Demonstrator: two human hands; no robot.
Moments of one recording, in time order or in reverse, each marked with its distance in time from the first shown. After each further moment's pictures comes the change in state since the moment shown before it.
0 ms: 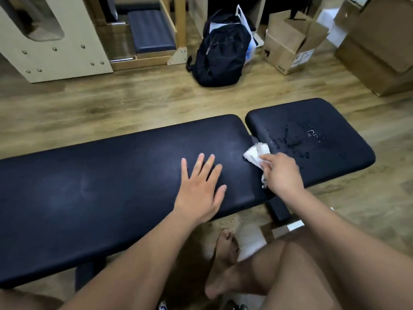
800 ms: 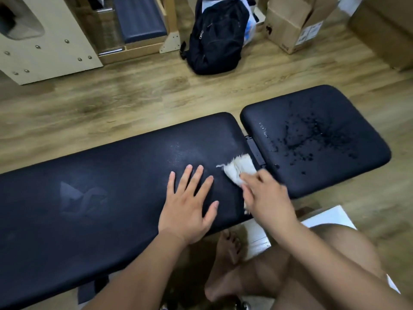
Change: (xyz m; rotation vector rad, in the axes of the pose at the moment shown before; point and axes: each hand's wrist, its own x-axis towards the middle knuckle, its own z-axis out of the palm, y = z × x) left_hand 0.008 0.003 0.018 0.022 0.062 -0.015; right_hand -0.039 -0.013 -0.002 0.004 -0.045 -0.208
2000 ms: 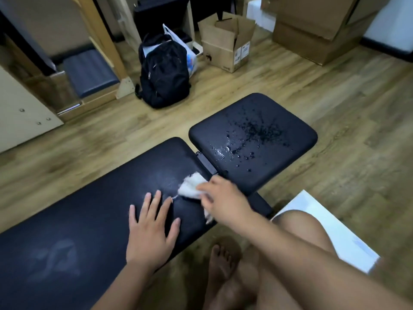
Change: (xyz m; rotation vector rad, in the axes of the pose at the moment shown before) left_hand -0.002 -0.002 0.005 0.028 0.031 0.002; right_hand 0.001 0.017 -0.005 0.233 0.014 0.036
